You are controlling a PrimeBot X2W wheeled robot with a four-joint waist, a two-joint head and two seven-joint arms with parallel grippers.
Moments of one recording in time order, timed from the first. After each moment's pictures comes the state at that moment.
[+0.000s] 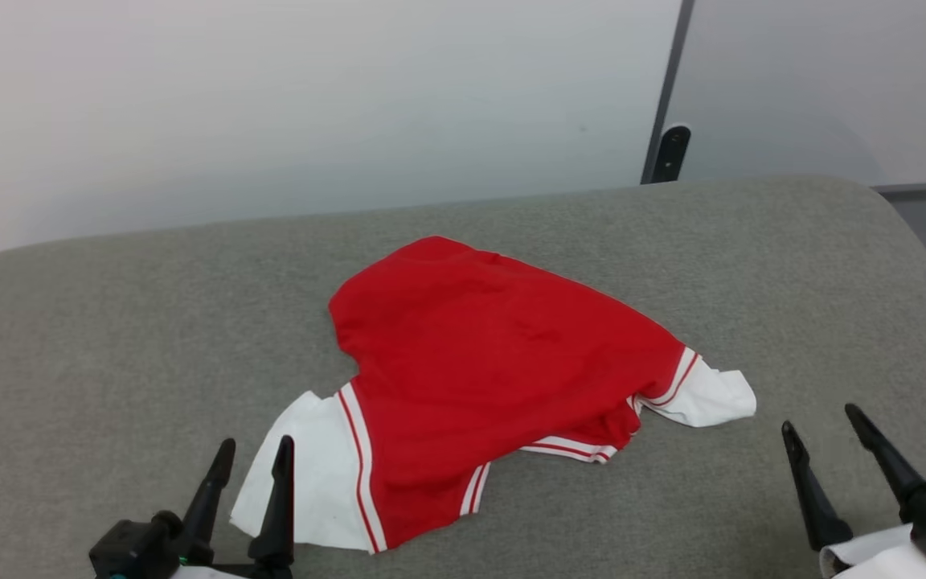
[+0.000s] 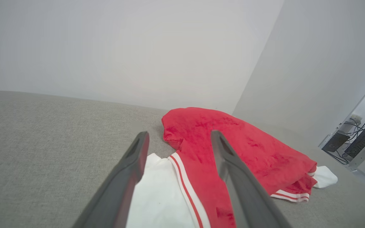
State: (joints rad) left arm 0.05 0.16 -0.06 0.12 -0.41 -0.13 -0.26; right arm 0.01 -0.30 0.10 0.11 0.17 0.13 -0.26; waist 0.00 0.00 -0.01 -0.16
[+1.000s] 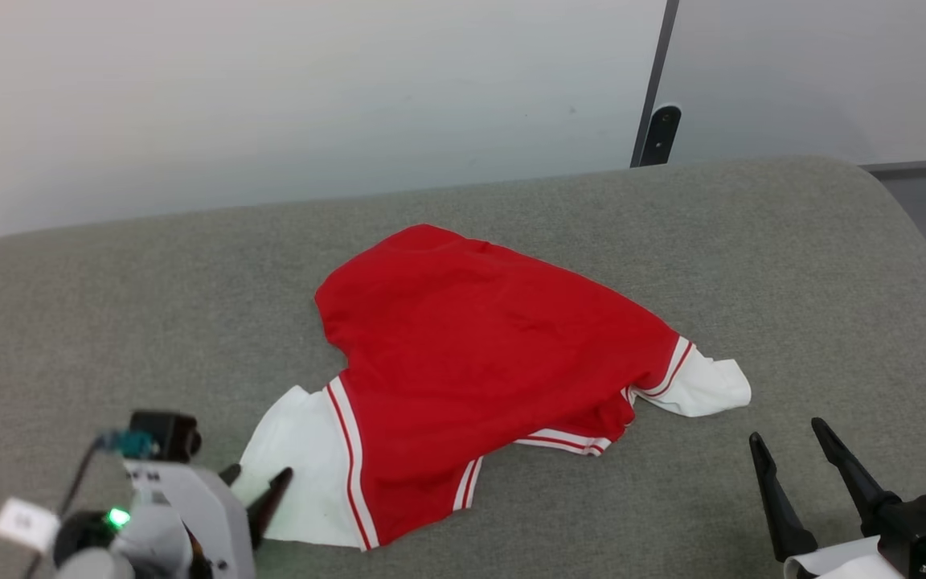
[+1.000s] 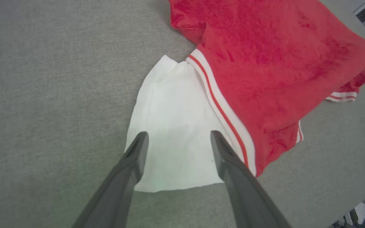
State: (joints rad) left arm -0.16 0.40 -0.19 0.25 -0.61 -0.12 0.43; right arm 0.03 -0.21 0.11 0.12 0.16 0.13 -0.26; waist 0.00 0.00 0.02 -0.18
